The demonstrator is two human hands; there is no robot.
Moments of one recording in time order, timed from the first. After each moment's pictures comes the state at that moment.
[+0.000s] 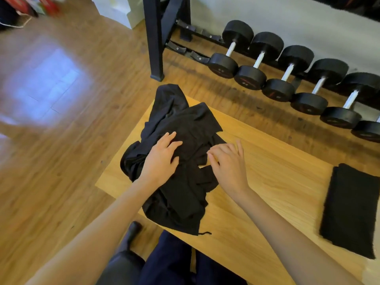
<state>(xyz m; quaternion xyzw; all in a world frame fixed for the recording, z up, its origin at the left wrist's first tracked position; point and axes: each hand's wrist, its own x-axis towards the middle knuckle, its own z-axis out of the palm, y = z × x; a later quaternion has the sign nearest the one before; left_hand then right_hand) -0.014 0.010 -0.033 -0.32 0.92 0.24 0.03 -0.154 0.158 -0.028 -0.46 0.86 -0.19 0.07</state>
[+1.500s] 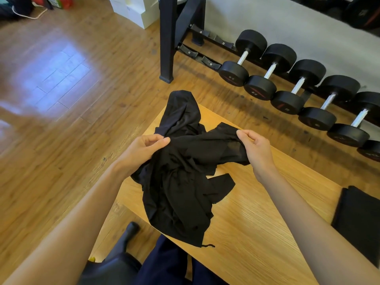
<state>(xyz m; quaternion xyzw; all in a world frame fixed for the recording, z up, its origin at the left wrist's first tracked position) 0.016 -0.060 0.017 -0.41 0.60 0.69 0.00 -0.209 0.113 0.021 -0.14 0.80 -0.48 0.34</state>
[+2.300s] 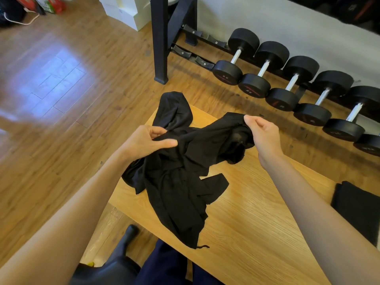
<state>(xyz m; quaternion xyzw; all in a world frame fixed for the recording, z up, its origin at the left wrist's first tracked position) -0.026 -0.069 0.033 -0.39 0.72 0.58 0.04 -0.248 0.111 0.035 -0.11 0.79 -0.52 0.30</state>
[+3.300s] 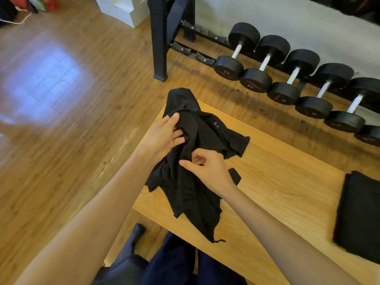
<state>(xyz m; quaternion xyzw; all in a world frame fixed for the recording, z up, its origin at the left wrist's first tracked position) -0.046 -0.058 0.030 -0.45 0.38 0.80 -0.12 -0.105 0.088 0.005 -0.36 0.78 -0.37 0.35</state>
